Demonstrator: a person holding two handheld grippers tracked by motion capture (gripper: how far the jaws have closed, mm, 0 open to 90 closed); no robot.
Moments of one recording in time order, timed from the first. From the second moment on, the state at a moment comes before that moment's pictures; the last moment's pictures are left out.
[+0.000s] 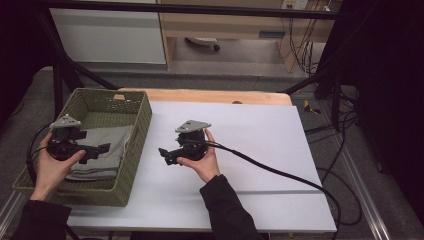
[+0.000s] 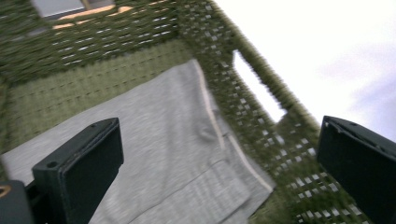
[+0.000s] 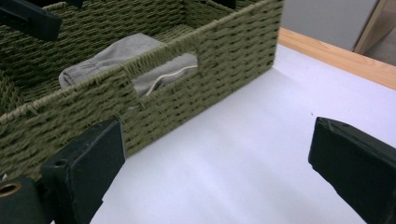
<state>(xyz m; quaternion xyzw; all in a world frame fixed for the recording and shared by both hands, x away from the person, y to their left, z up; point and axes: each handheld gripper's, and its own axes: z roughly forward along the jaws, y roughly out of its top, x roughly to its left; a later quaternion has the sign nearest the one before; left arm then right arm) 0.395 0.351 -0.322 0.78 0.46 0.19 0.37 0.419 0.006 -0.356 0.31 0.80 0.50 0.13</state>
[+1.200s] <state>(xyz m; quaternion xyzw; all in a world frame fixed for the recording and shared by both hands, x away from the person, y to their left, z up) 0.395 0.272 -0.347 0.81 0.40 0.18 0.40 0.402 -0.156 -0.372 0.36 0.79 0.48 0.13</state>
